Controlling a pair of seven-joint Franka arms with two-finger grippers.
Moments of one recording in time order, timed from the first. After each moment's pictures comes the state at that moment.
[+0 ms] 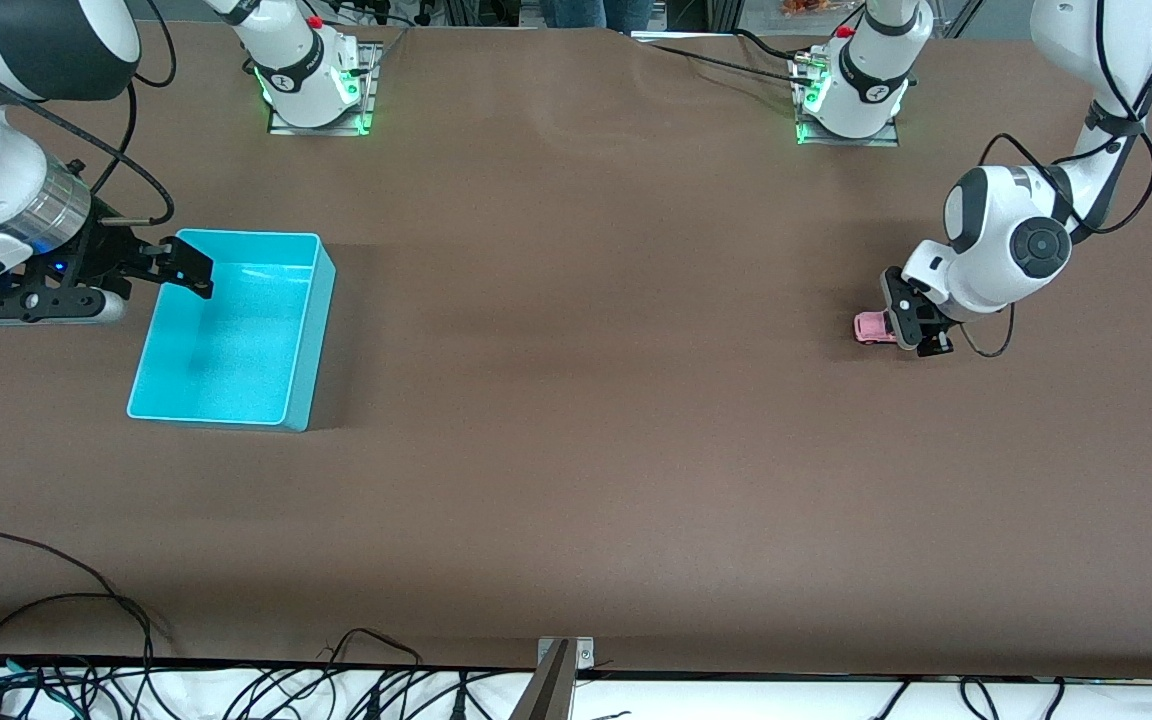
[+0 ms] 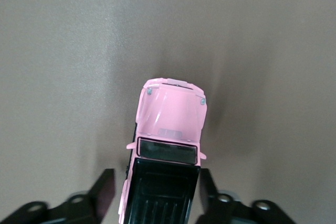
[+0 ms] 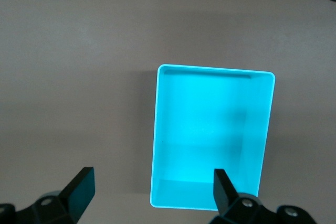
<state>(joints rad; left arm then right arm) 0.10 0.27 -0.04 -2.40 0.08 2.57 1.36 -0.04 0.09 0.18 -1.66 -0.02 1.74 0.12</state>
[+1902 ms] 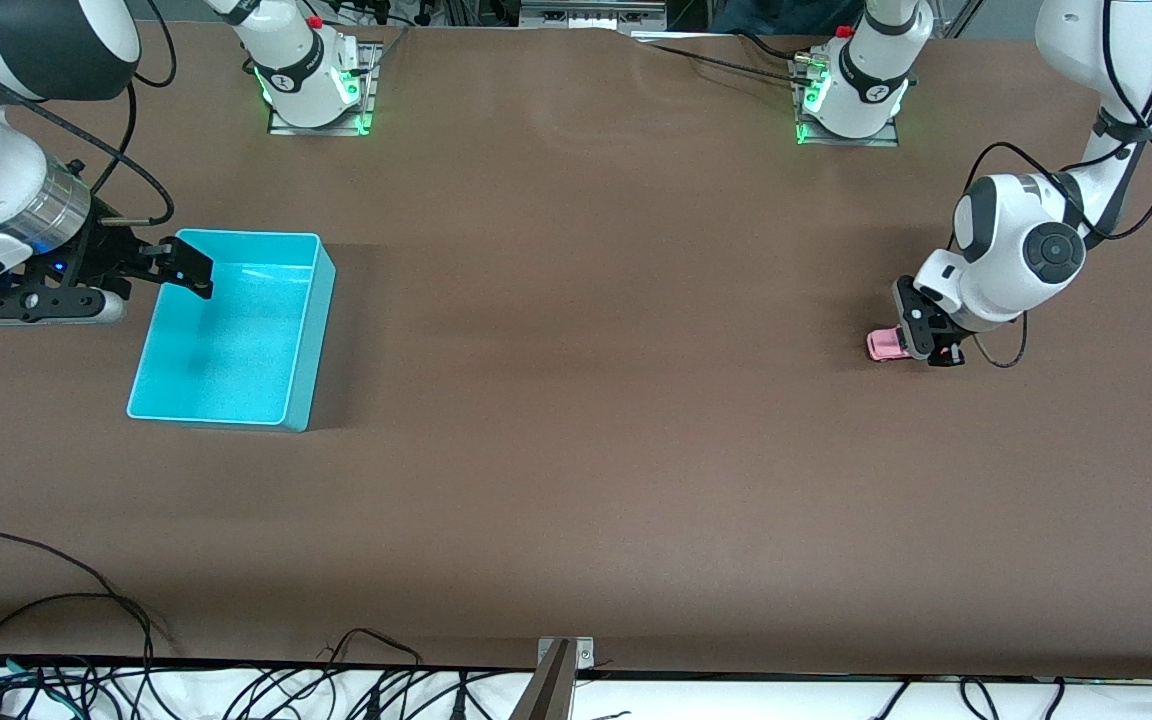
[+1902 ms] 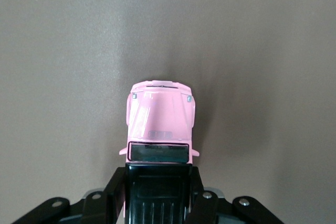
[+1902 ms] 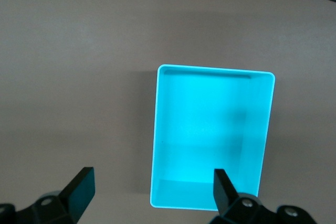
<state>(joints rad) 0.08 0.30 0.01 -2.36 0.08 2.61 1.41 -0.04 0.09 0.18 -1.66 -0.02 1.74 0.12</state>
